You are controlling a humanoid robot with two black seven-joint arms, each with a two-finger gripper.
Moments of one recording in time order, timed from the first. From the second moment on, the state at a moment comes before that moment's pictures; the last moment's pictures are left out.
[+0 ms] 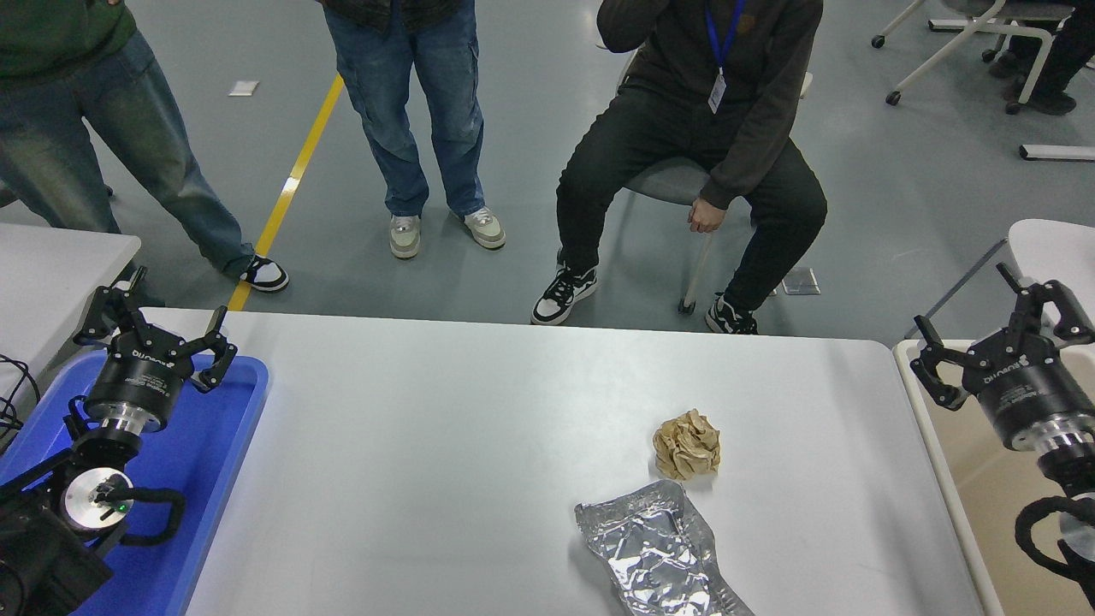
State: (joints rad) left arm -0.55 0.46 -0.62 -0.39 -0.23 -0.70 -0.58; right arm 0.13 -0.44 1.43 1.13 -0.29 0.26 0.17
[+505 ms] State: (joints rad) left arm -0.55 0.46 -0.62 -0.39 -0.23 -0.70 -0.58; right arm 0.21 -0.38 1.39 1.06 -0.39 0.10 0.22
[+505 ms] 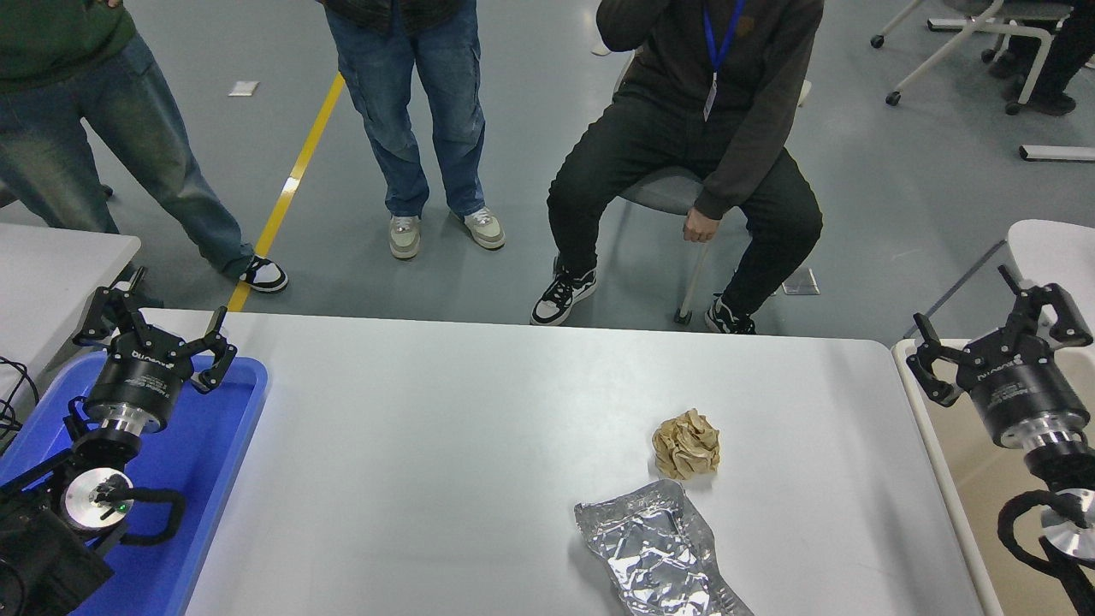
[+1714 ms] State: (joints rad) left arm -0.55 0.46 -0.62 -0.39 -0.23 -0.70 -0.58; right arm 0.29 -0.30 1.27 0.94 -0.42 0.05 0.35
